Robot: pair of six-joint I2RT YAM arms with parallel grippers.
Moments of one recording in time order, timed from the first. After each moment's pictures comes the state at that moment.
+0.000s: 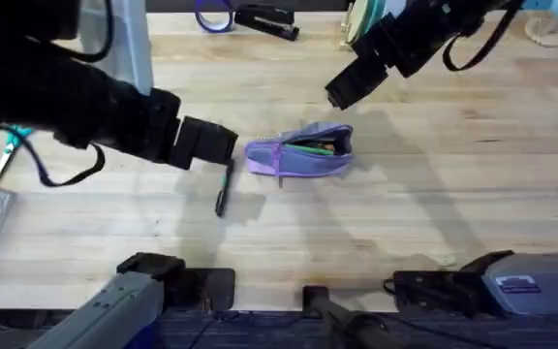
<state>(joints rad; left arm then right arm) -0.14 1.05 1.27 -1.43 0.15 0.13 0.42 1.58 1.65 -1.27 -0.24 -0.29</state>
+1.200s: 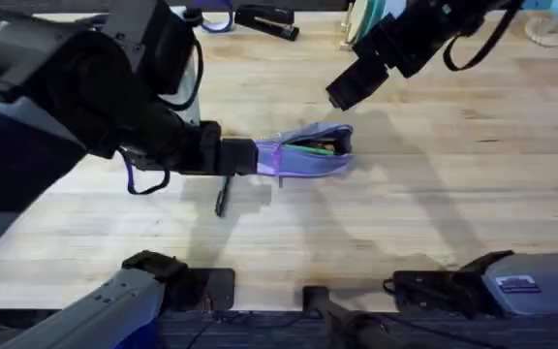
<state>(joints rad) -0.29 1.11 1.00 -1.25 0.06 -0.27 0.42 1.58 1.65 -1.27 -0.24 -0.31</state>
